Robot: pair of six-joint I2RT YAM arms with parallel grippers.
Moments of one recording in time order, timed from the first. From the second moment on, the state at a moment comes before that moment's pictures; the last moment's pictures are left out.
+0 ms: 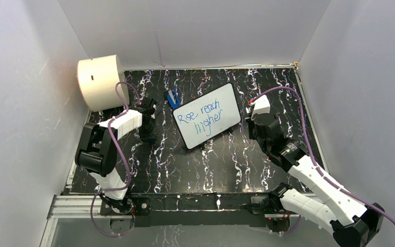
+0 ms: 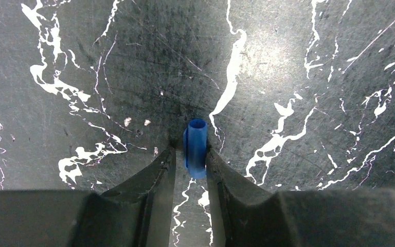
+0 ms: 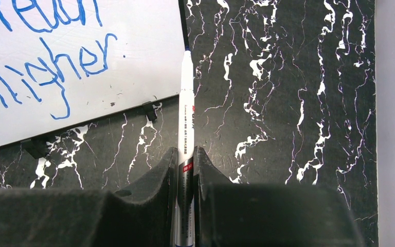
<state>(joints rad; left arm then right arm) -0.29 1.70 1.02 -0.66 -0.11 -0.40 0.68 0.83 0.79 -0.45 0.46 0.10</state>
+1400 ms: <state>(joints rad) -0.61 1.18 1.06 -0.66 -0.09 0.10 0.68 0.83 0.78 -0.41 0.06 0.04</state>
